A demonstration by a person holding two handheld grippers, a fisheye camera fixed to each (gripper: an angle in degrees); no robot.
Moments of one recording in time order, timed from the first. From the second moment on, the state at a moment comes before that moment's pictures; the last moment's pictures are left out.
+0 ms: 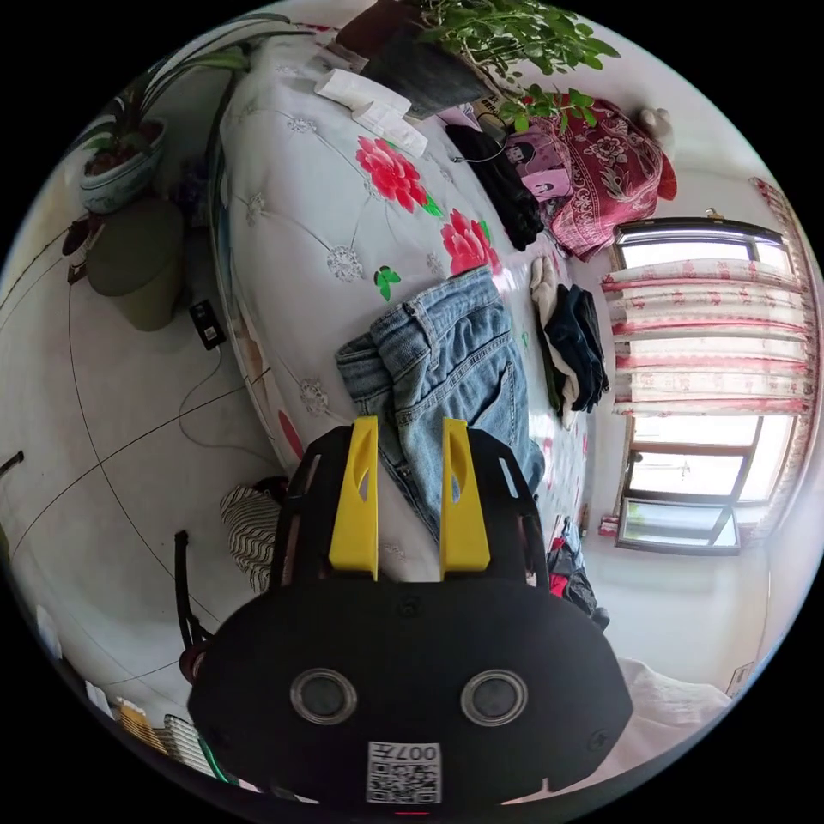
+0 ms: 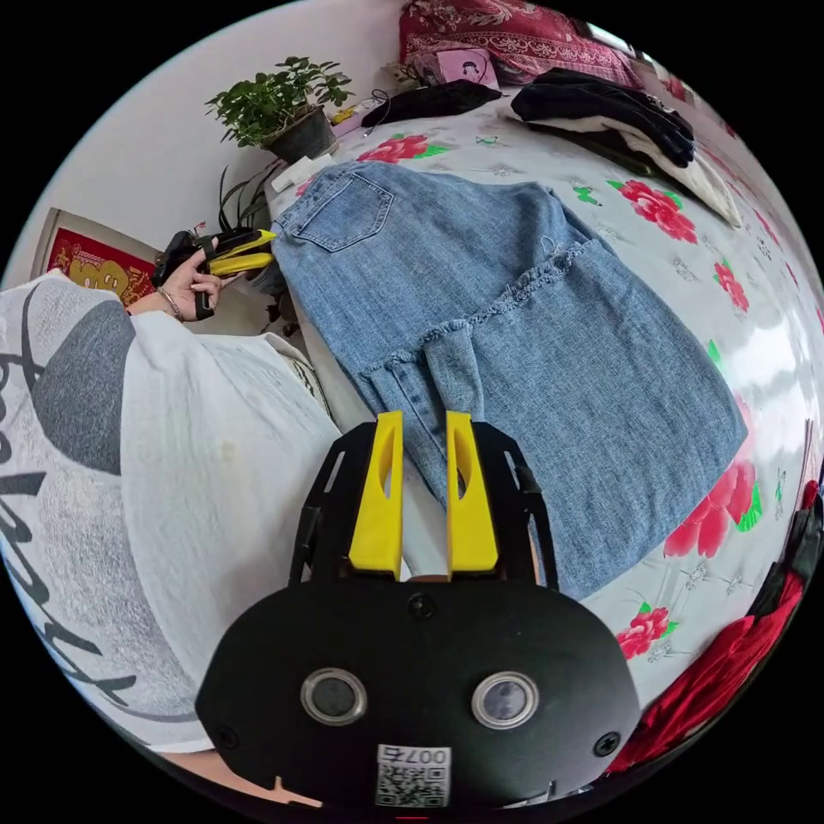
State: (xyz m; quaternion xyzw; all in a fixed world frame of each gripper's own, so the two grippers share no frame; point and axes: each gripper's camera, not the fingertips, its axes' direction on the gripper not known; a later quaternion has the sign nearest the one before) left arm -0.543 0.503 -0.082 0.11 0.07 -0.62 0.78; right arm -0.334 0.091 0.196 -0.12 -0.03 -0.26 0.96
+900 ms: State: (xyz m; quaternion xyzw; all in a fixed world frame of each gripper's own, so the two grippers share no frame) left arm -0.448 0.268 -0.111 0.15 0.12 -0.20 0.96; right arm -0.262 0.046 0.231 -0.10 0.00 -0.20 0.97
